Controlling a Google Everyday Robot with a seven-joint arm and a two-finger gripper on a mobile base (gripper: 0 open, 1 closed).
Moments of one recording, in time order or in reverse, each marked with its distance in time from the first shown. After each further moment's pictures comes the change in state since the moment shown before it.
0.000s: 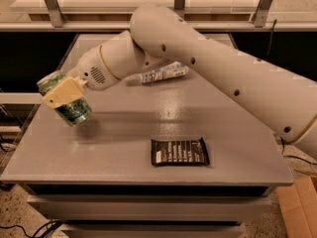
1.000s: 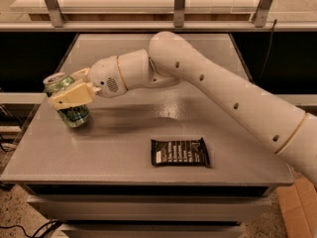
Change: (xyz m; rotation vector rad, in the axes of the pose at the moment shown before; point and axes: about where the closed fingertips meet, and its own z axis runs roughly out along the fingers) arm 0.004 -0.008 -0.002 -0.140 -0.245 -0.081
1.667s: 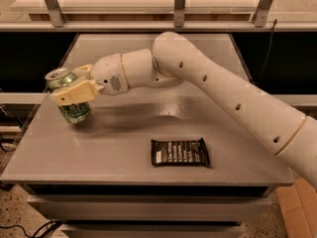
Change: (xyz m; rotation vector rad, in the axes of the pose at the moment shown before) arm -0.007 -0.003 -0.006 -0.003 -0.045 -0.042
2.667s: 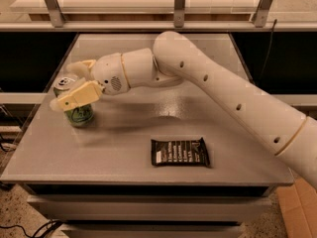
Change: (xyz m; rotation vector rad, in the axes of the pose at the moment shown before) arm -0.002 0.001 -0.001 -0.001 -0.004 -0.047
